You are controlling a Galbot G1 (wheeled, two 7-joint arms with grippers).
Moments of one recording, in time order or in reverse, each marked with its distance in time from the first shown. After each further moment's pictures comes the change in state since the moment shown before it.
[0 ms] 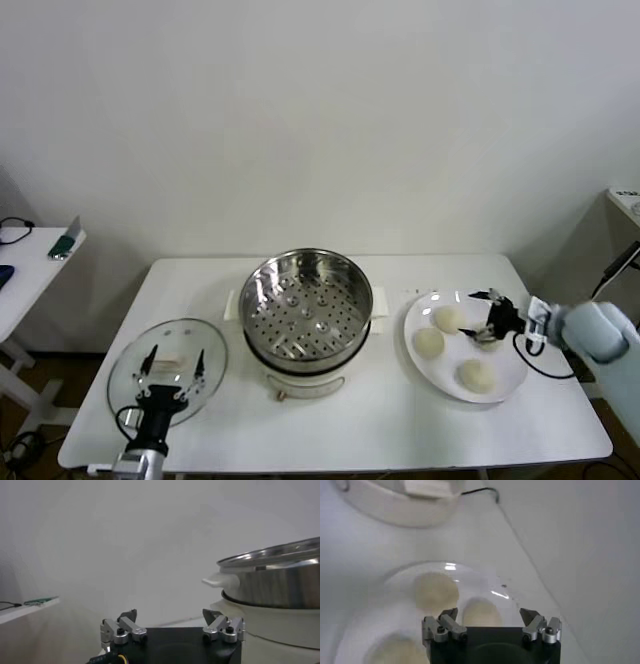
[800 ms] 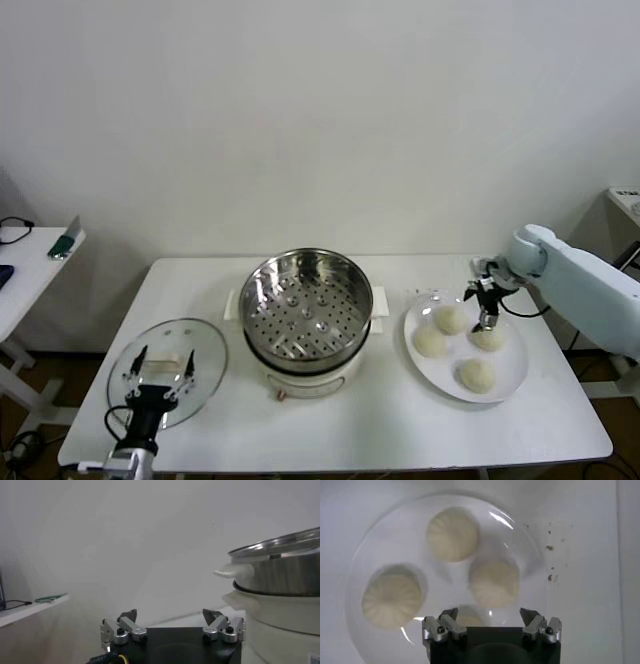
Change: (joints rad) left arm -0.003 0.017 -0.031 0.019 0.001 0.012 -0.004; right arm 0.559 0.223 -0.729 -0.459 -0.024 0.020 -0.165
